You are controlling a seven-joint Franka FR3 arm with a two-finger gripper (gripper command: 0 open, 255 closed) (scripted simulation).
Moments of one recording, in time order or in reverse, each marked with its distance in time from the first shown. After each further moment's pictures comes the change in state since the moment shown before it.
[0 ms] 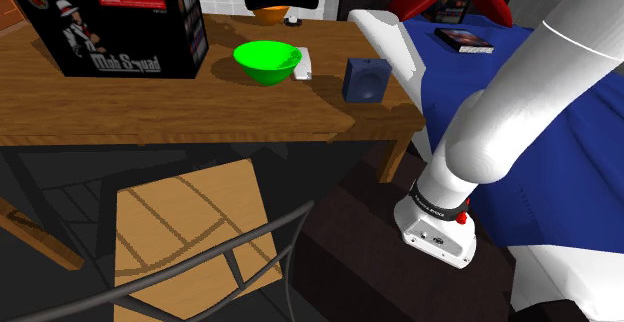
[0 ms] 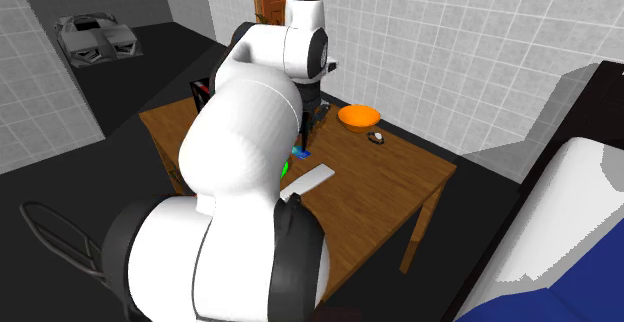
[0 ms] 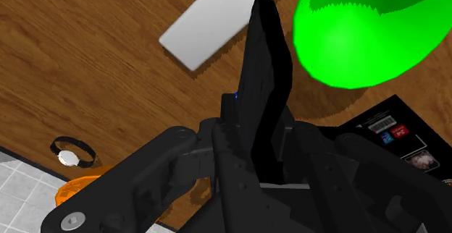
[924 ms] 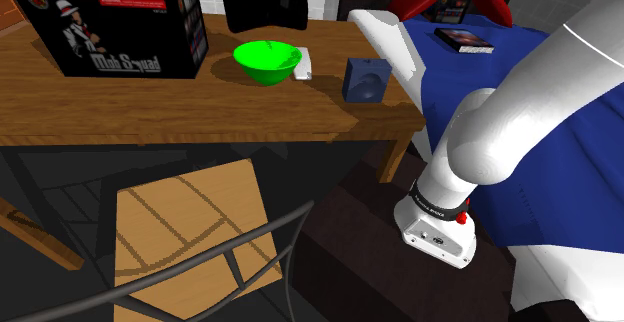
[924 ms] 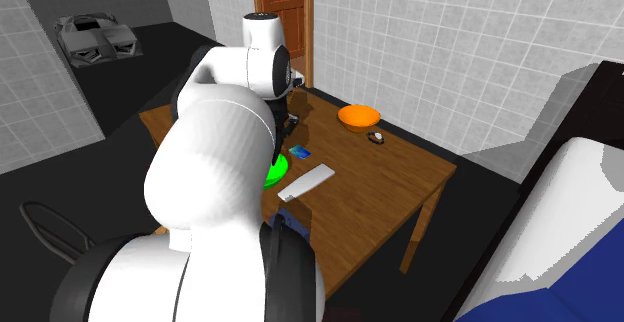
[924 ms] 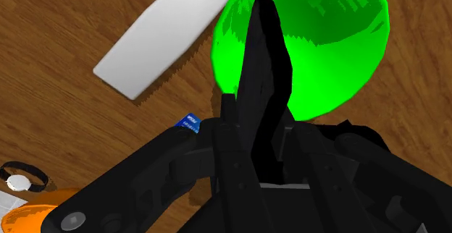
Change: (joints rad) arm 0.056 -0.127 0.107 -0.204 -0.018 0.077 0.168
